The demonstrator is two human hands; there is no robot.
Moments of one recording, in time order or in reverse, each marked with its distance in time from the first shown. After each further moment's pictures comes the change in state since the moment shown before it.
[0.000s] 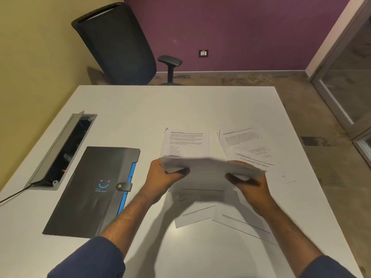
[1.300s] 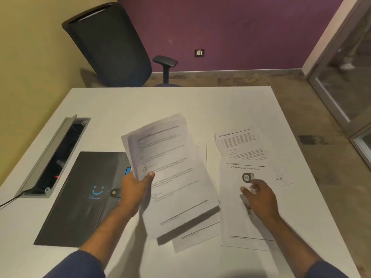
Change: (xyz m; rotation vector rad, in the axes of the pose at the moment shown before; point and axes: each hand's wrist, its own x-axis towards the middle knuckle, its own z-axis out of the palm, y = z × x) left_hand 0.008 -0.049 -0.044 0.234 0.447 -0.269; right_hand 0.000 0.066 -0.037 -0.466 0.316 0.432
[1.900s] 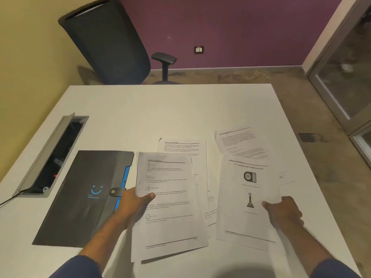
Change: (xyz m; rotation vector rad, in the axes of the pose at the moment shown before) left_hand -0.007 -0.037 -0.016 -0.088 -0.299 -0.378; right_hand 0.032 0.058 -0.031 -0.451 0.156 0.442
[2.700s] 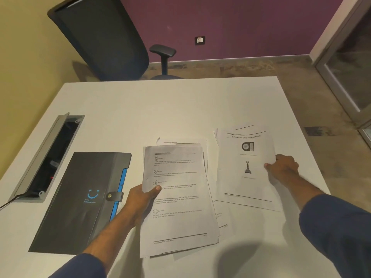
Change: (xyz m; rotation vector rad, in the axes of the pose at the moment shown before) left_hand 0.025 0.011 0.027 -0.031 -0.024 -0.053; right_hand 0.091 -0.106 -0.019 -0.323 -0.042 -0.278
